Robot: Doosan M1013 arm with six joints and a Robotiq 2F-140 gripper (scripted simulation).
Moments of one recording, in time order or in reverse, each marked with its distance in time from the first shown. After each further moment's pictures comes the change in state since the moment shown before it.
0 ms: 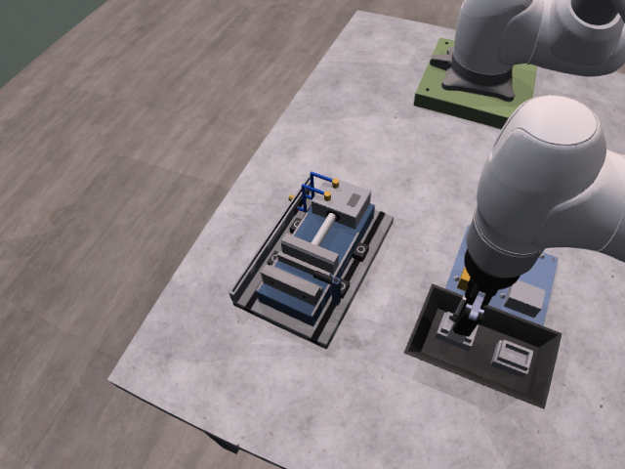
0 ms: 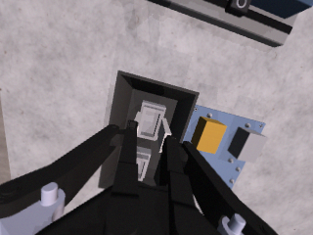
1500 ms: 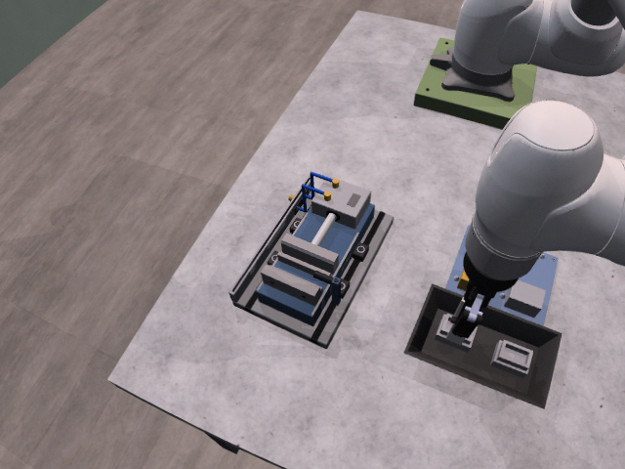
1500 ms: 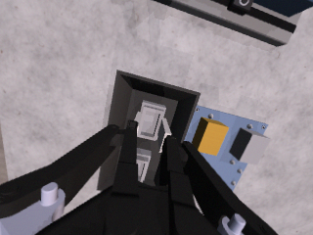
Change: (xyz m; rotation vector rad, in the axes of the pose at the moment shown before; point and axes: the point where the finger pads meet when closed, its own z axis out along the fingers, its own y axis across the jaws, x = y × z) arm 0.000 0.000 0.006 0.000 0.000 0.000
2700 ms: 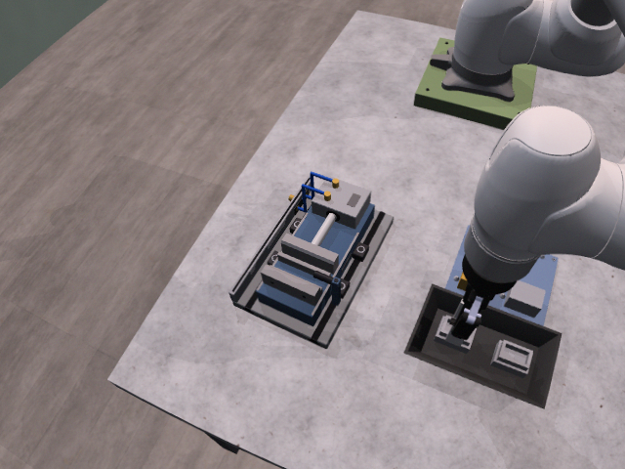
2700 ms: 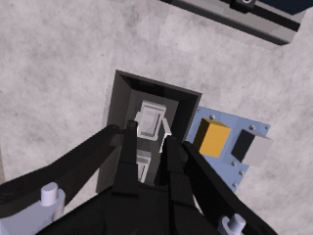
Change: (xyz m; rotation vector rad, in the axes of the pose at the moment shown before) arm 0.000 0.000 0.006 0.000 0.000 0.000
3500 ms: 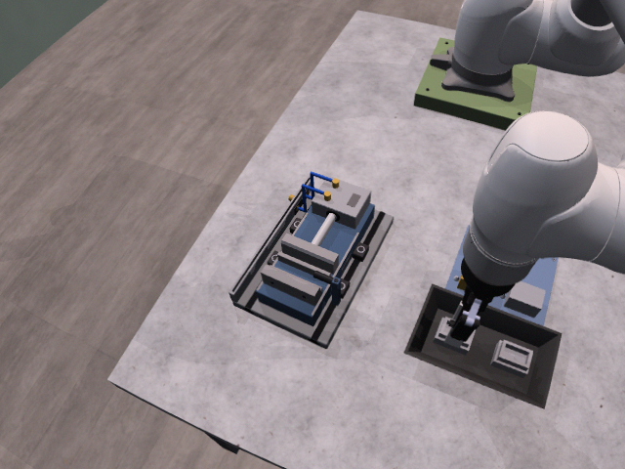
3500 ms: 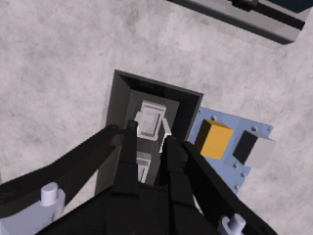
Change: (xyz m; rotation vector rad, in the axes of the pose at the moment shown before) arm 0.000 0.000 0.007 0.000 0.000 0.000
